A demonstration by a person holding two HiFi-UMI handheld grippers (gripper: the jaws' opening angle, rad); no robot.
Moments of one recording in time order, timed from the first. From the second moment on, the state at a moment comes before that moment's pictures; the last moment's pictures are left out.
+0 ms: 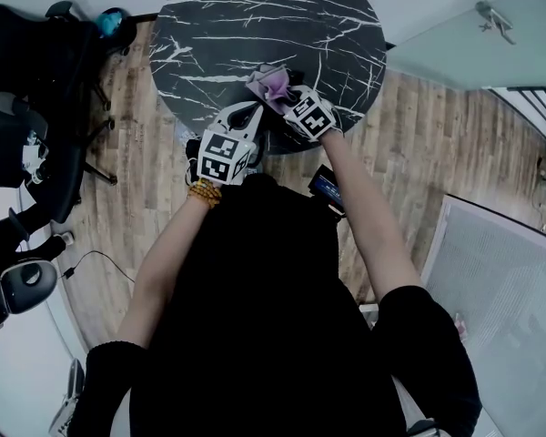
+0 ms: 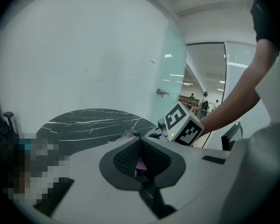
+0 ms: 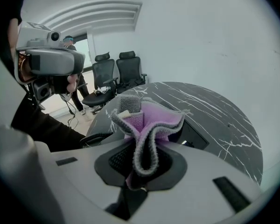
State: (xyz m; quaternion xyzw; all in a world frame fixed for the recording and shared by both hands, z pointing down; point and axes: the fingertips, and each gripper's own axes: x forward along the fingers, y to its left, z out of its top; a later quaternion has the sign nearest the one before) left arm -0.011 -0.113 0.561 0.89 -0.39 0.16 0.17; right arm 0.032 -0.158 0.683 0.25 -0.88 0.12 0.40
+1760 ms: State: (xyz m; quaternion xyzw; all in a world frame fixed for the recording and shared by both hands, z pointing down) left arm -0.009 -0.095 0.566 0.90 -0.37 0.17 0.18; right arm 0.025 -0.101 0.708 0.20 -0.87 0.18 0.41
